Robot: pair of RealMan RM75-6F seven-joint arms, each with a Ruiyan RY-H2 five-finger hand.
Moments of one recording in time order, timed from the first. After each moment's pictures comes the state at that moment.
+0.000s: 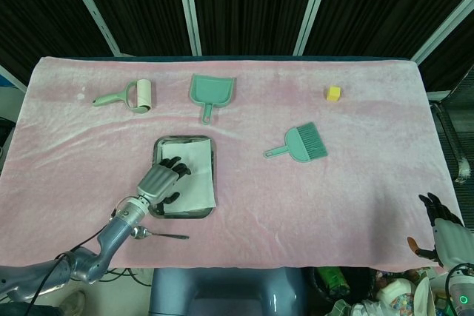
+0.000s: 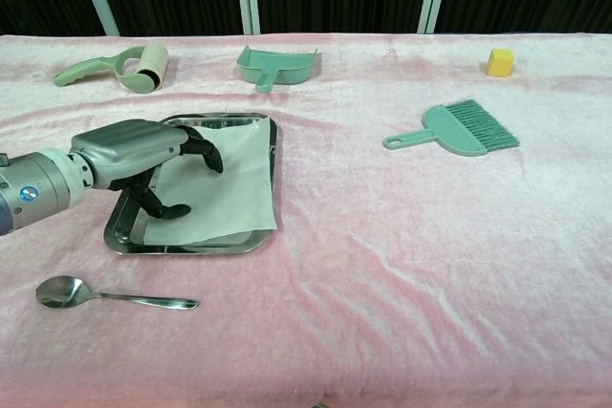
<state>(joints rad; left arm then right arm) -0.69 -1.68 -0.07 -1.21 1.34 0.89 0.24 0.11 -0.94 0.02 -1.85 -1.15 1.17 -0.05</state>
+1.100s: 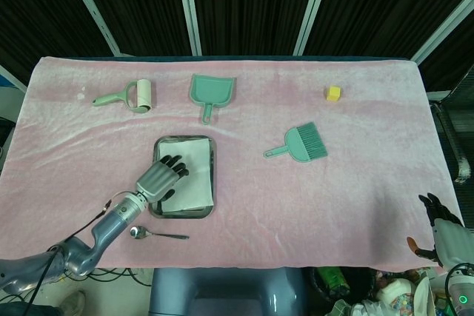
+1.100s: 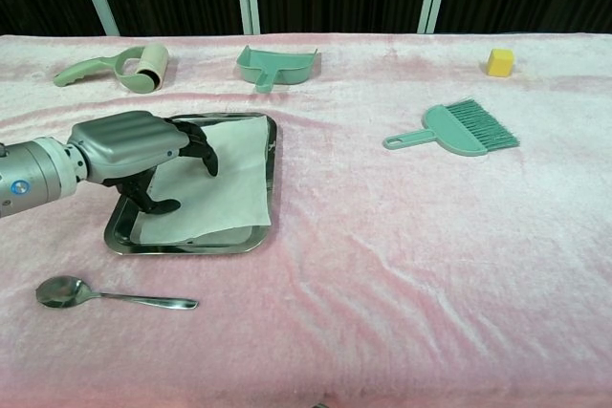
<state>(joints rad) -0.74 -1.65 -0.01 -1.14 1.45 0.87 0.24 0.12 -0.94 0.02 -1.85 -1.14 1.17 -0.05</state>
